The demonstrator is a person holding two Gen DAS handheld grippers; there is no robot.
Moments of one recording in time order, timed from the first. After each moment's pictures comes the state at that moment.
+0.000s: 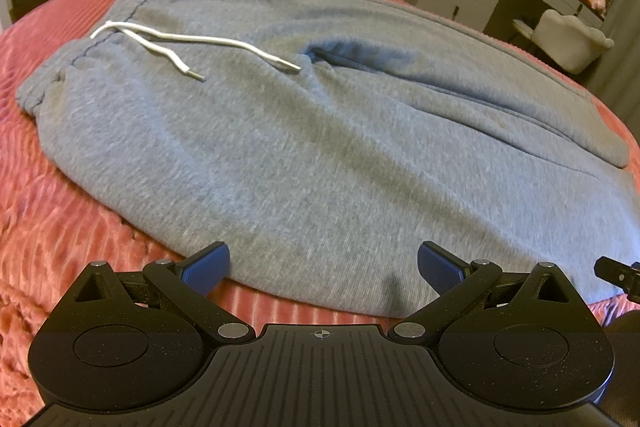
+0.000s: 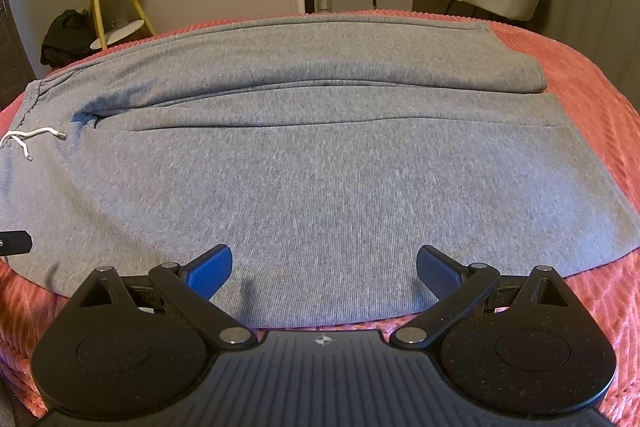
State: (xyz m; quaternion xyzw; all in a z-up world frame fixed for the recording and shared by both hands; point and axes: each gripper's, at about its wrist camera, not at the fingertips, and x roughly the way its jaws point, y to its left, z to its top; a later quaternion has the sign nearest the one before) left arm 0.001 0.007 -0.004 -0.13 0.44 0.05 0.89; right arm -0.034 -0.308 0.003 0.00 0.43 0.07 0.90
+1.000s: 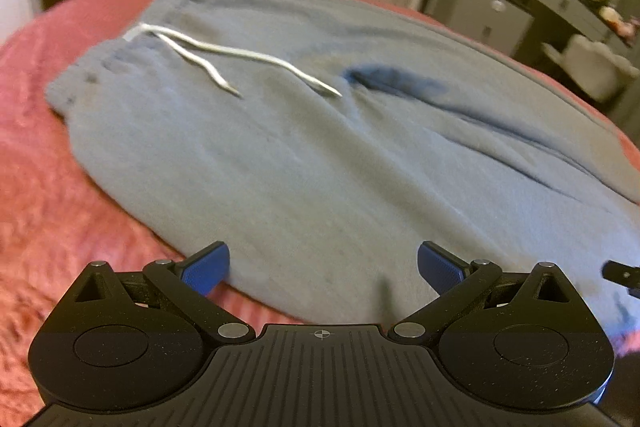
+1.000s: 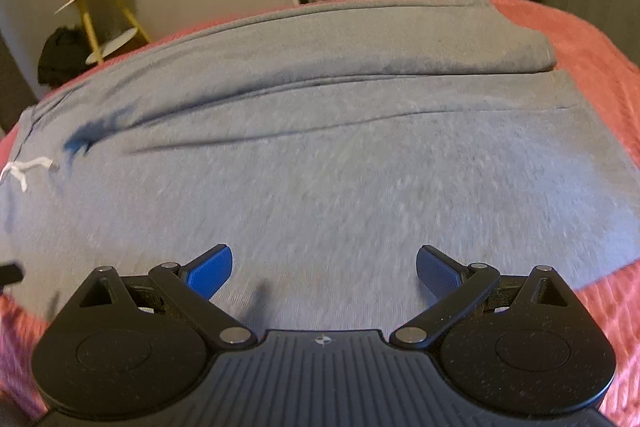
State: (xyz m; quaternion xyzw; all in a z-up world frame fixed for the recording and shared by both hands) left arm 0.009 0.024 0.009 -0.15 0.42 0.12 0.89; right arm 0.008 -0.325 -0.004 0.06 0.45 0.07 0.89
